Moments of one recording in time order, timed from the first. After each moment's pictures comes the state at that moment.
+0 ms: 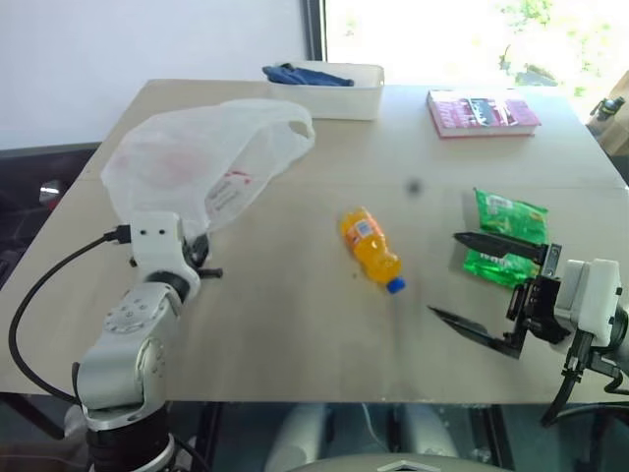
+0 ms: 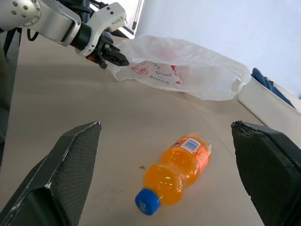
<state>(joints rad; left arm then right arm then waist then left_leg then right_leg) -0.12 0.37 0.39 -0.57 -0.28 0.97 -0.07 0.16 -0.77 -0.32 -0.85 0.63 0.27 0.85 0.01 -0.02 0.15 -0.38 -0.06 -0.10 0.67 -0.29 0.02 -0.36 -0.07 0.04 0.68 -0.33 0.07</state>
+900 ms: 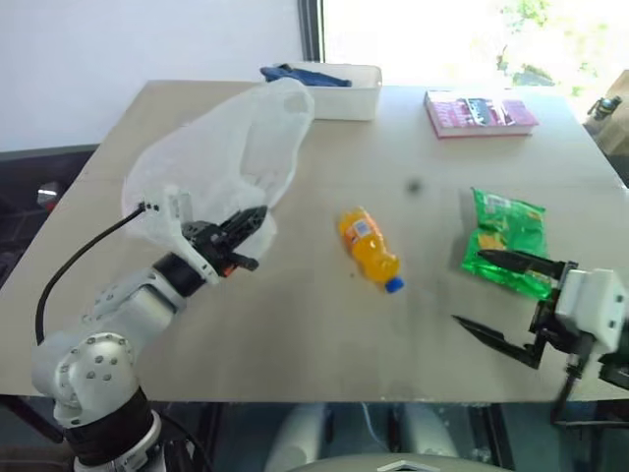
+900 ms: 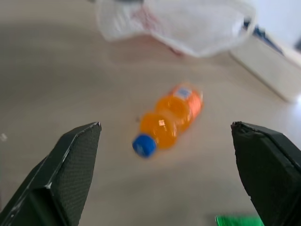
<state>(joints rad) -0.23 0.47 0.59 -0.59 -1.20 1.18 -0.27 0.20 -0.82 -0.27 -0.81 0.50 0.38 0.80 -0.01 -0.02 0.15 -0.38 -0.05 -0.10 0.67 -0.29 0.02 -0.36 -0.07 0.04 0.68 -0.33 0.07</state>
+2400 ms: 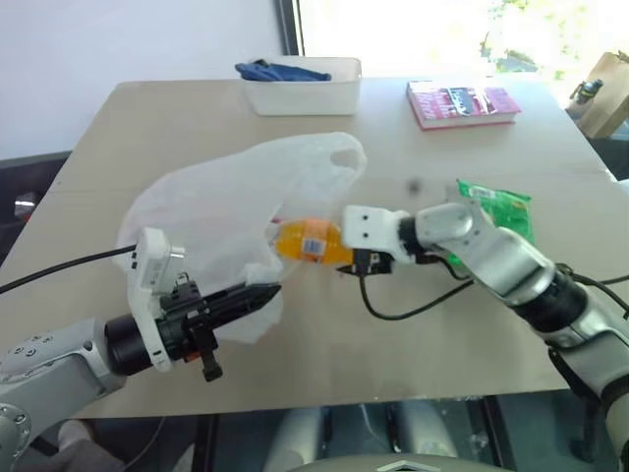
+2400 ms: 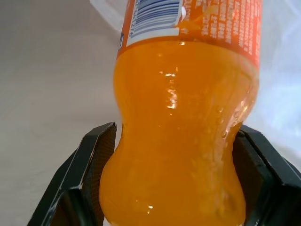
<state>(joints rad) 0.31 0.95 0.64 -0.79 -1.52 0.90 -0.48 -0.92 -0.48 0.70 -0.06 0.02 0.48 0.91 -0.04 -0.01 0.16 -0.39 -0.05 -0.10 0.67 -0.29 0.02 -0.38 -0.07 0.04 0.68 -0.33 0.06</state>
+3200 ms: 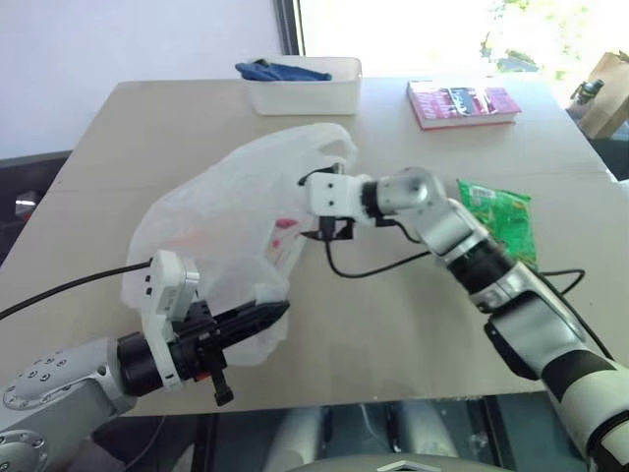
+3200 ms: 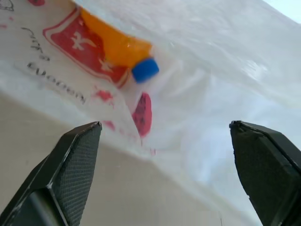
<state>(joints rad) 0.38 0.91 0.58 -0.86 -1.39 0.81 -0.50 -0.96 -0.33 0.48 0.21 -0.10 0.18 0.94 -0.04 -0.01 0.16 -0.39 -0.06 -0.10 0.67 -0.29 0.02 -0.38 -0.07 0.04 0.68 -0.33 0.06</state>
